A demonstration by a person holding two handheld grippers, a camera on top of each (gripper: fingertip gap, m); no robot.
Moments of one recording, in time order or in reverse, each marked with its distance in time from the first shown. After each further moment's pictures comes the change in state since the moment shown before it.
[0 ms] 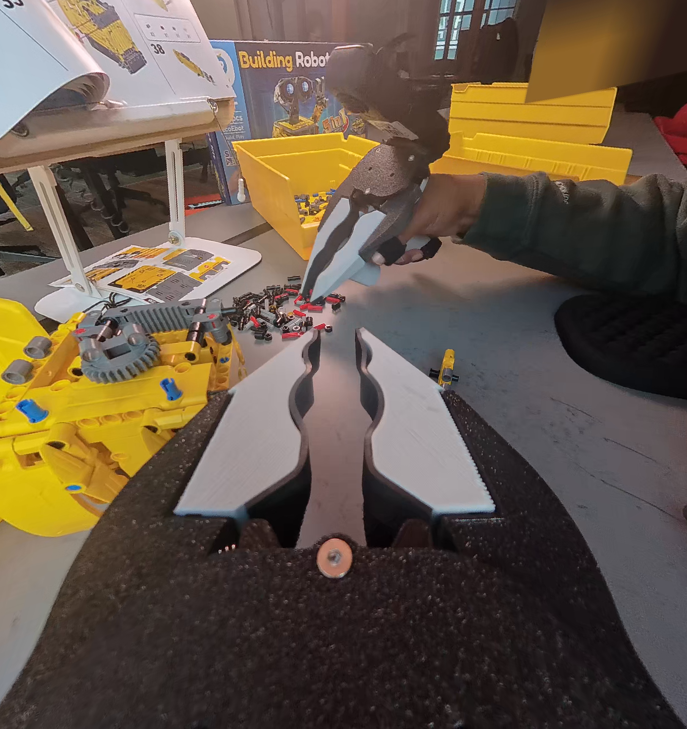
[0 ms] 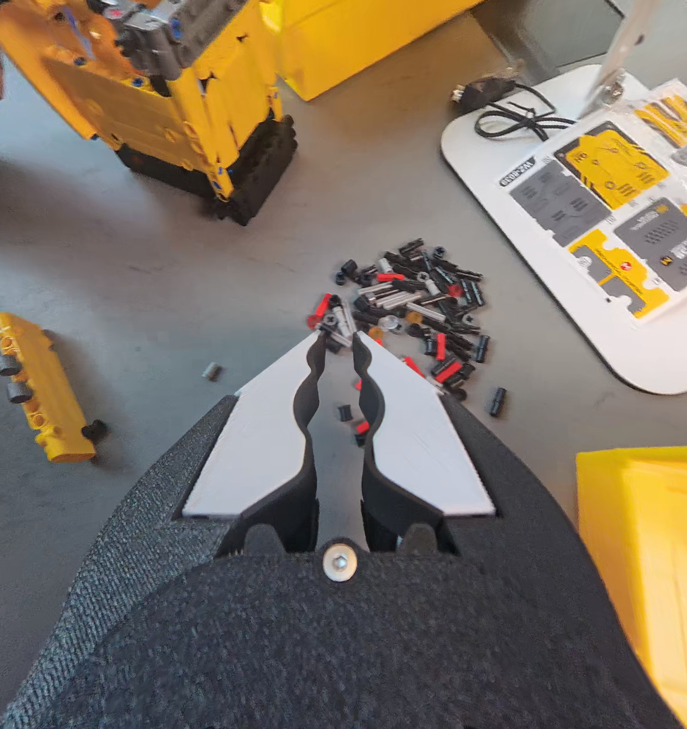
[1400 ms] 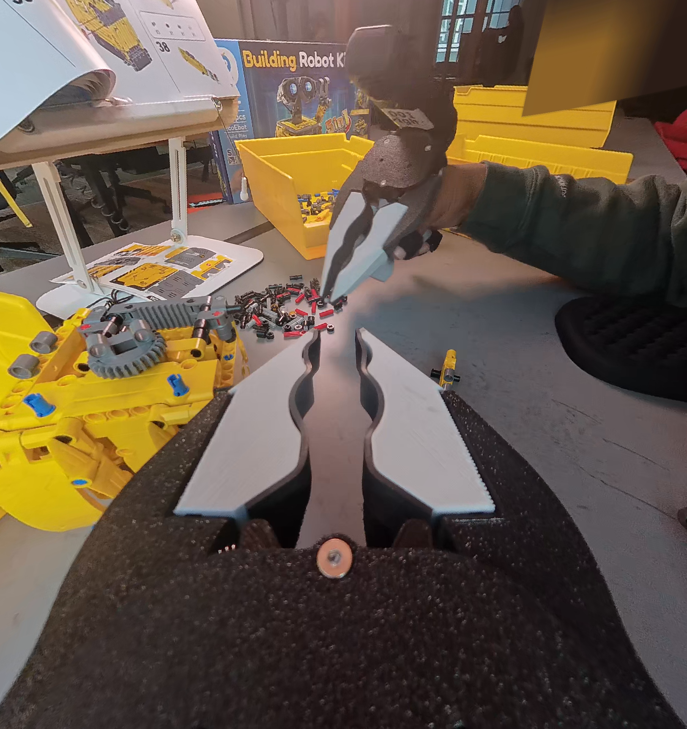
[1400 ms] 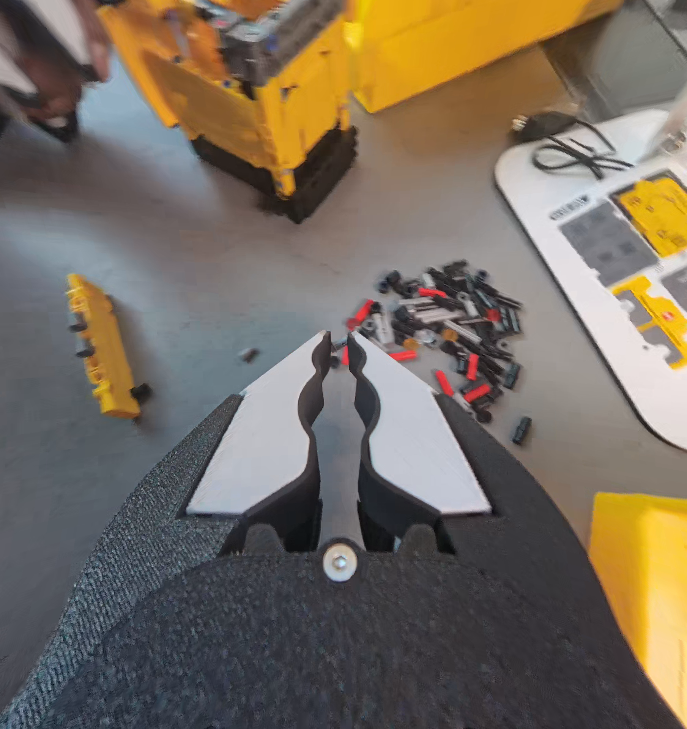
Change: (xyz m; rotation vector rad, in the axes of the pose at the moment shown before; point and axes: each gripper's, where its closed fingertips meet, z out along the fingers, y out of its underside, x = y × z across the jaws) left arm -0.002 0.000 -0.001 0.001 -0.001 -0.011; right arm -0.022 -0.005 -0.008 0.009 -0.122 -0.109
